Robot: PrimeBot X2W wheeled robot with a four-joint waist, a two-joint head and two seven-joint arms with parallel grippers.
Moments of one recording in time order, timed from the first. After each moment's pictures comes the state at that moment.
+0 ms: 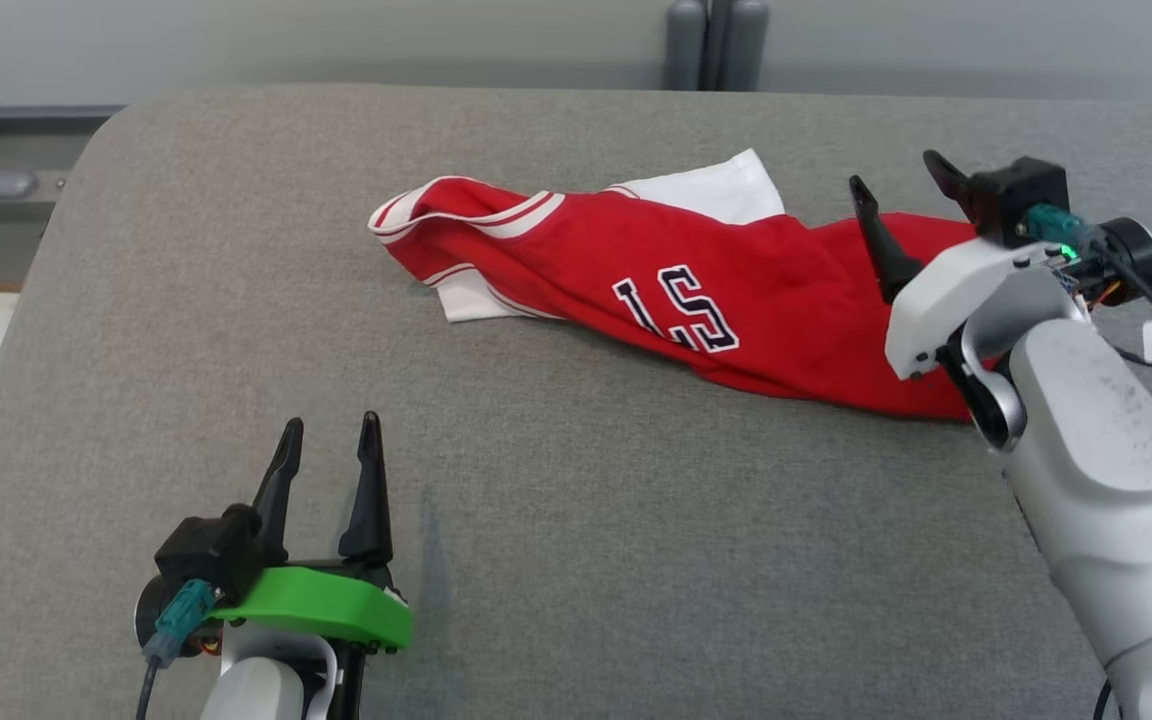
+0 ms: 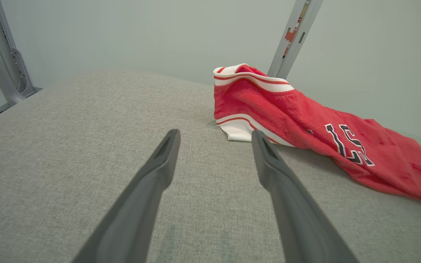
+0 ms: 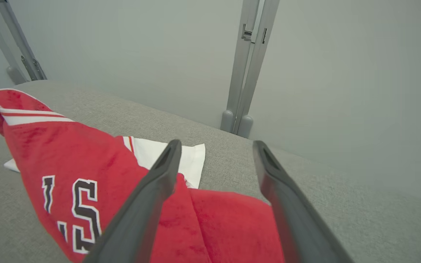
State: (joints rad) left arm -0.14 0.05 -0.17 0.27 -0.37 -0.10 -0.26; right arm -0.73 -0.19 0.21 0.62 0.17 0.13 -0.07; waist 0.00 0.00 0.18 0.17
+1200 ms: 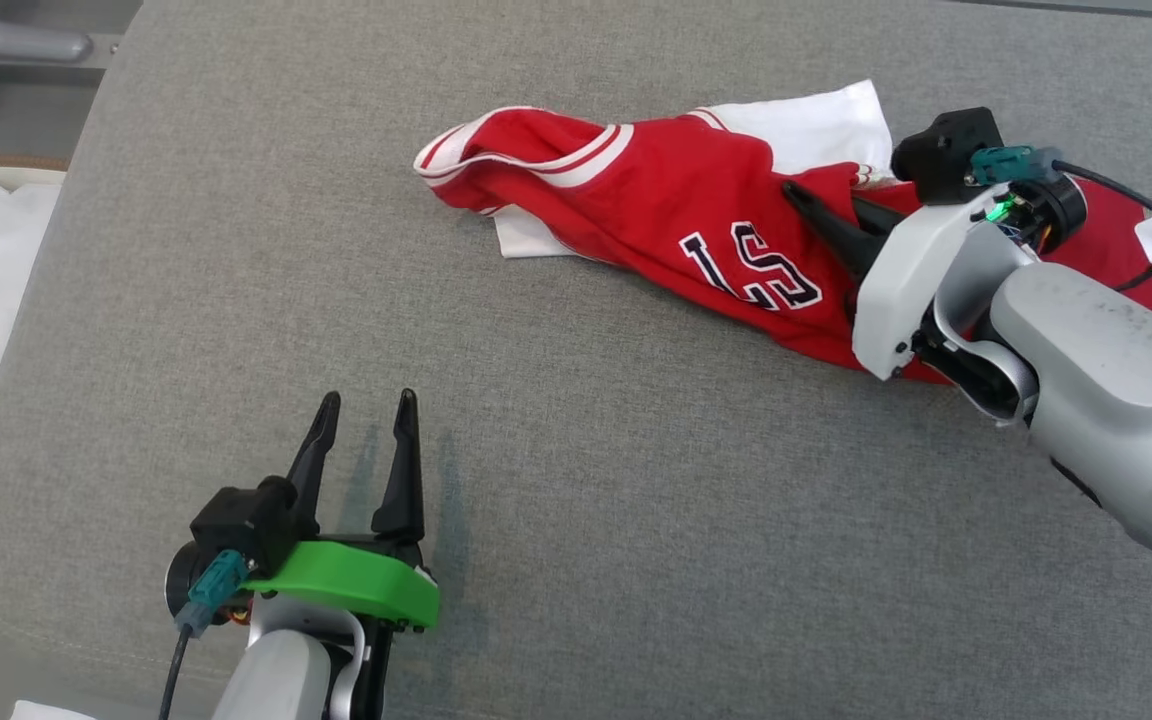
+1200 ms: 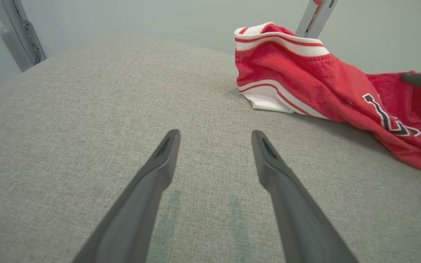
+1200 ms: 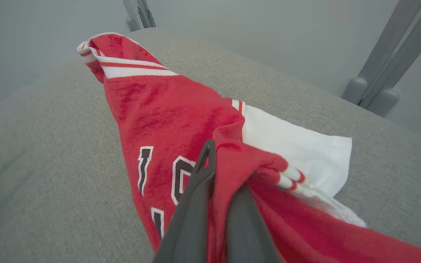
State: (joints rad) left arm -0.20 0.05 -0.24 0.29 -0.39 -0.09 -0.26; right arm -1.03 -0.48 1.06 0.56 0.96 0.13 -0.05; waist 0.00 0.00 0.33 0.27
